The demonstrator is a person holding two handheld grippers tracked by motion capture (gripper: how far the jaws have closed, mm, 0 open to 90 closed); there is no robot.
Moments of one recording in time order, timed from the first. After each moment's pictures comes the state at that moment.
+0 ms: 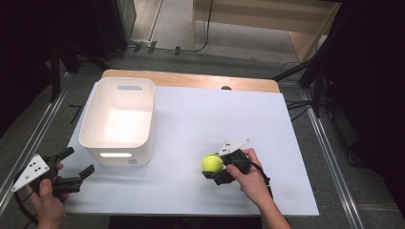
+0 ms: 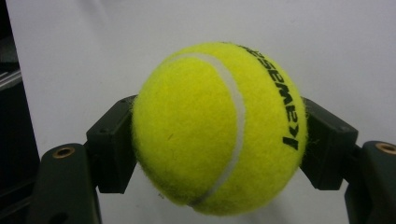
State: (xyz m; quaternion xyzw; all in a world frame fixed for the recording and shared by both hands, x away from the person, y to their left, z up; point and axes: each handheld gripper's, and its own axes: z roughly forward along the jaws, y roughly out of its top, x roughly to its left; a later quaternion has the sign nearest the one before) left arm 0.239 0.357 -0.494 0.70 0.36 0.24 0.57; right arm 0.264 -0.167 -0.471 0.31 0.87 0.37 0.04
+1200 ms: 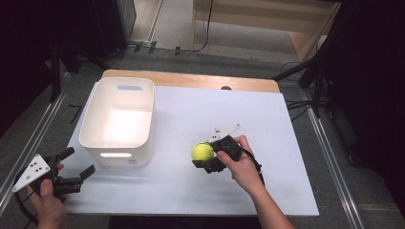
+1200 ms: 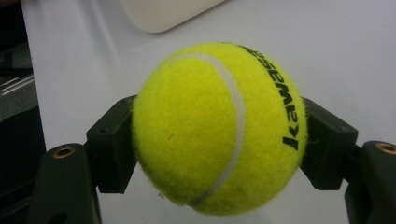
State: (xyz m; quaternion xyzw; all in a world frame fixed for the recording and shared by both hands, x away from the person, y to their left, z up) left arm 0.239 0.356 -0.494 0.70 0.35 0.24 0.57; right arm 0.288 -0.140 -0.440 0.29 0.88 0.38 0.04
